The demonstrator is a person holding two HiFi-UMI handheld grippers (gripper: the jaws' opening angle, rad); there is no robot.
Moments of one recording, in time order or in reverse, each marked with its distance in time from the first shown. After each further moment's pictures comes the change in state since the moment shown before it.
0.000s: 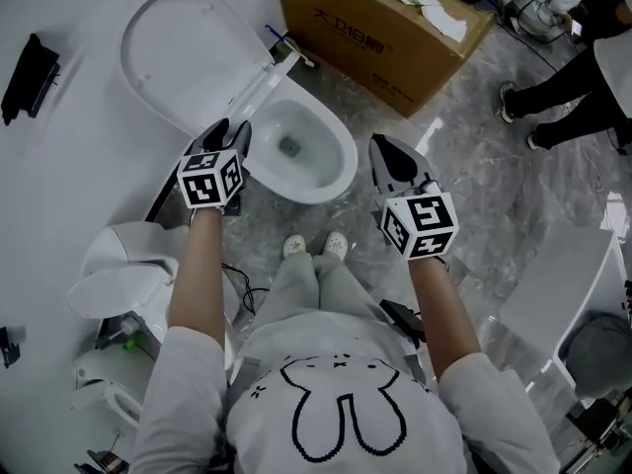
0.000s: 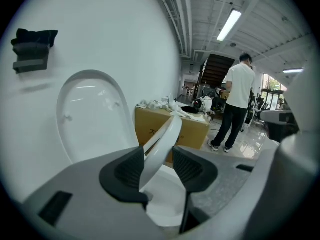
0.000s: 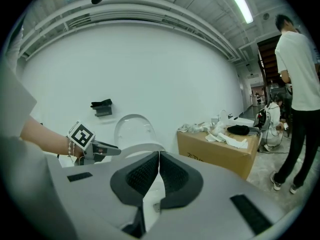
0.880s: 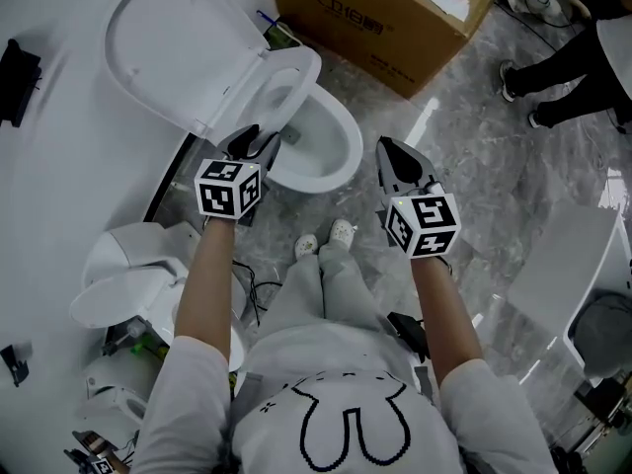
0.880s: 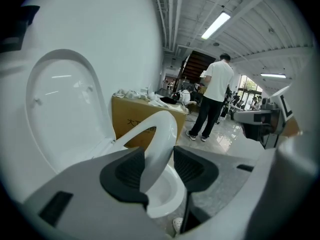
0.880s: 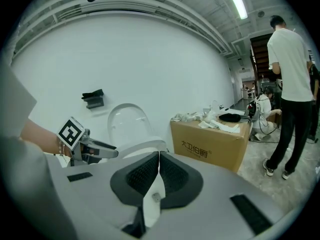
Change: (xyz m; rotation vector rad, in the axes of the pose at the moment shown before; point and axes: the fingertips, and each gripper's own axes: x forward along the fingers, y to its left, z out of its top) left arm 0.012 -0.051 -0.050 0.074 0.080 -0.254; right arm 0.006 0.004 -0.057 0.057 0.082 -0.091
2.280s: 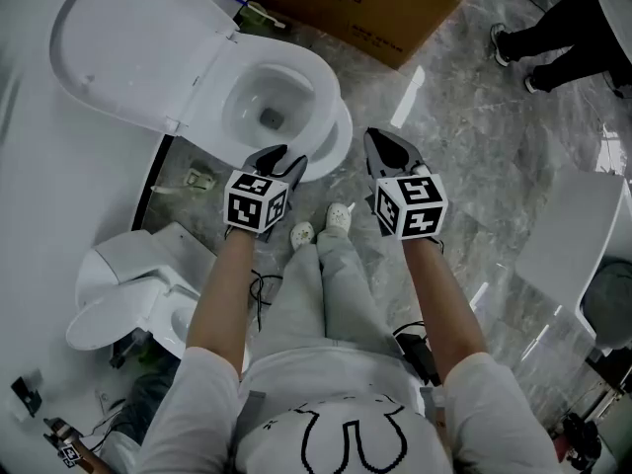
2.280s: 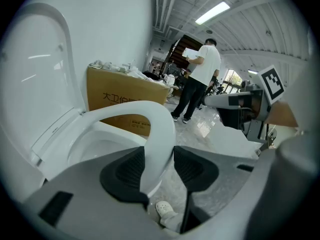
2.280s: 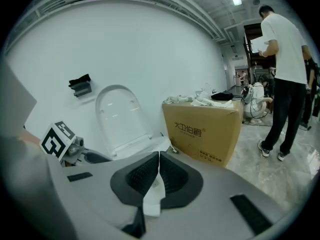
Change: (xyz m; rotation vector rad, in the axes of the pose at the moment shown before) left arm 0.074 -0.075 -0.111 0.019 0.199 -0.208; right arm 0.036 -0.033 -0.095 0.088 0.142 -0.061
